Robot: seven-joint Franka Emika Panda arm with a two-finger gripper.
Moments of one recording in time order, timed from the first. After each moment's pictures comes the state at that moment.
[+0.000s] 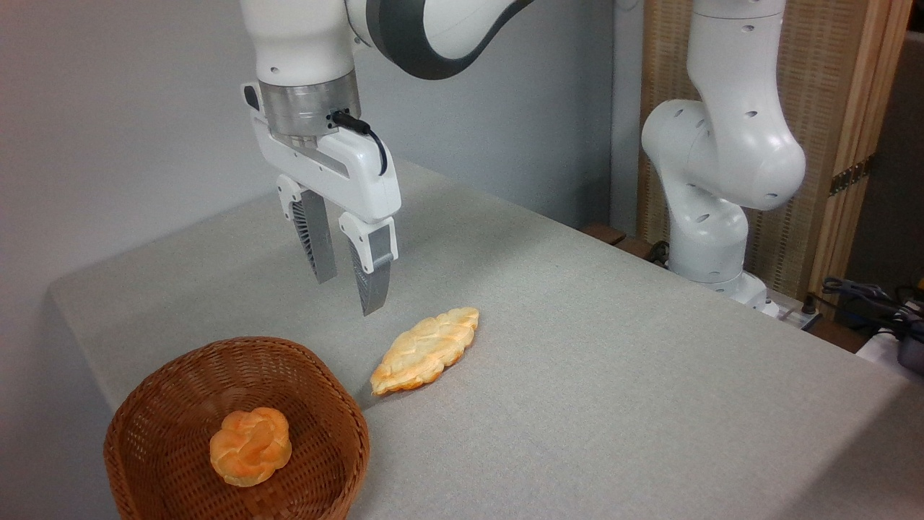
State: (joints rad) arm -0.21 -0.04 0.05 -1.85 -0.06 1.86 0.58
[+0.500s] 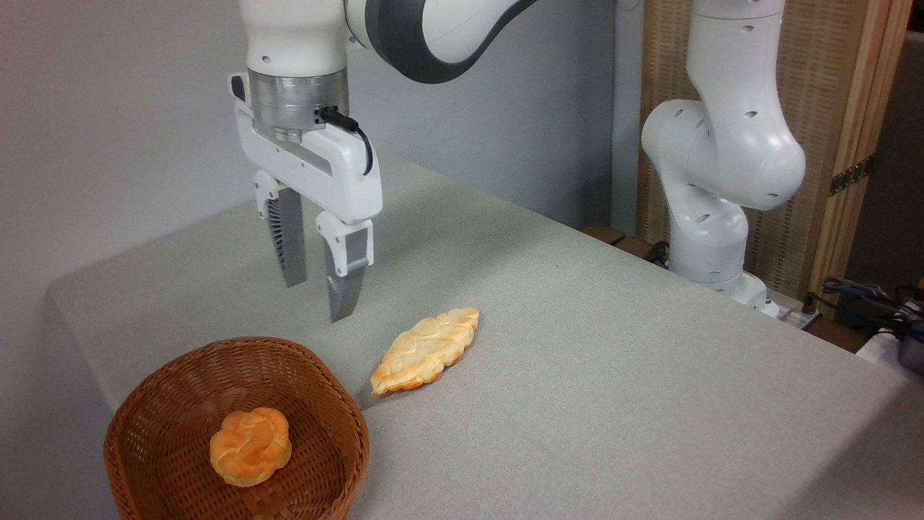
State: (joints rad) arm -0.20 -0.03 0.05 -1.85 -0.06 2.00 0.58
